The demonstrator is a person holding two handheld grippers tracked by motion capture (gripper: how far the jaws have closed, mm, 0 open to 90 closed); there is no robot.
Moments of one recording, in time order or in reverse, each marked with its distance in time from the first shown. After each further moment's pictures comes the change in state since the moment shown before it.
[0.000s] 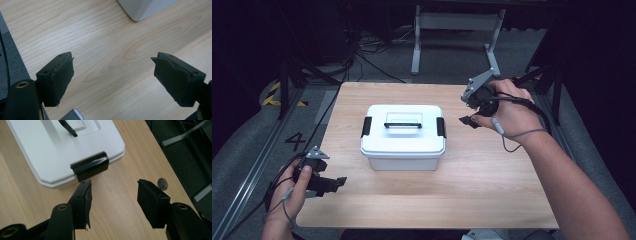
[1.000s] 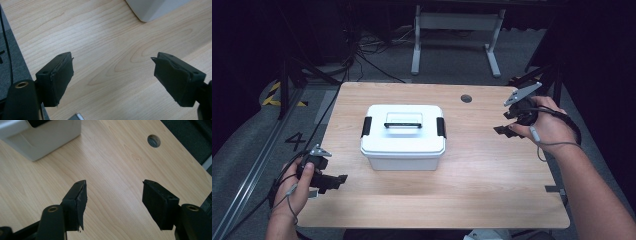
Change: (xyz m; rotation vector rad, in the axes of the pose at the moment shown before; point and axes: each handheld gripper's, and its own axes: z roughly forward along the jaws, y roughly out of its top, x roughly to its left) left arm 0.004 0.006 0.012 0.023 0.022 -0.017; right arm -0.041 -0.110 0.008 0.030 -0.017 0.214
